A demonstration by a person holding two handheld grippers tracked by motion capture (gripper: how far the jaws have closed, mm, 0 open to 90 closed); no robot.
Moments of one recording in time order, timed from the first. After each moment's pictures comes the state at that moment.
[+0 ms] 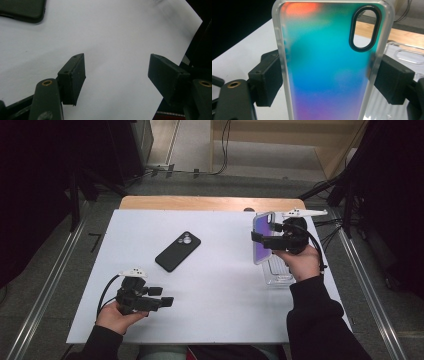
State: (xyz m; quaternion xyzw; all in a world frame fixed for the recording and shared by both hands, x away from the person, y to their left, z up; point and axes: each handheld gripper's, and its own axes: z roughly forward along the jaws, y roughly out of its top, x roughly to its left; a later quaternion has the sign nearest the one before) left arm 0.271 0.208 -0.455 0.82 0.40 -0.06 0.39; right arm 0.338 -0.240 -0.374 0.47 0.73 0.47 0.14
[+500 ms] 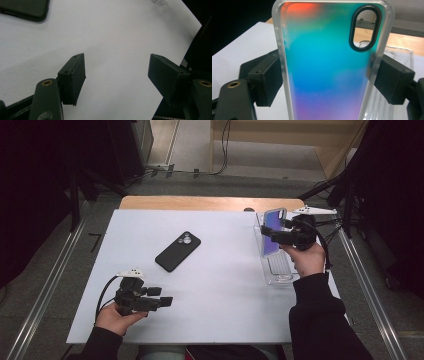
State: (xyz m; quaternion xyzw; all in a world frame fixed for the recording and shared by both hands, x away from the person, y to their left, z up) left arm 0.269 0.209 -0.455 0.82 0.41 -0.06 0.40; right arm 0.349 -0.262 -0.382 0.51 0.70 0.46 0.17
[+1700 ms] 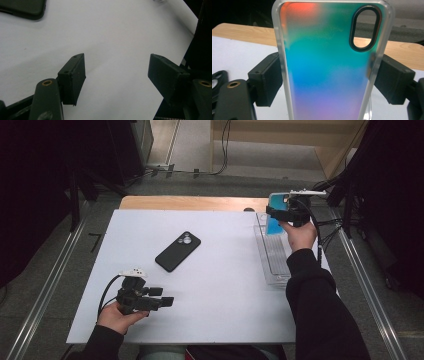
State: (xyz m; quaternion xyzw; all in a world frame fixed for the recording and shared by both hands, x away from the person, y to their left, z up) left arm 0.273 0.207 -0.460 0.82 0.41 -0.07 0.39; right arm 0.440 -0.284 -0.408 0.59 0.67 0.41 0.22
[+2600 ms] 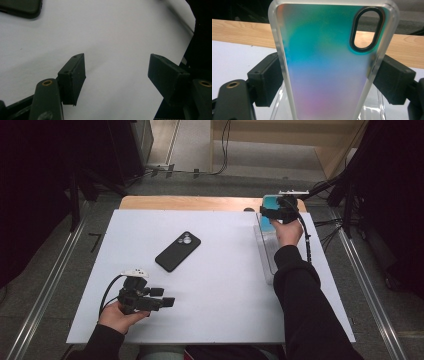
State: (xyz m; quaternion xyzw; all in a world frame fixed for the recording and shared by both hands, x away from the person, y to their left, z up) left arm 0.275 0.205 -0.462 0.82 0.41 -0.08 0.39; right arm 0.486 -0.274 -0.450 0.61 0.66 0.37 0.23
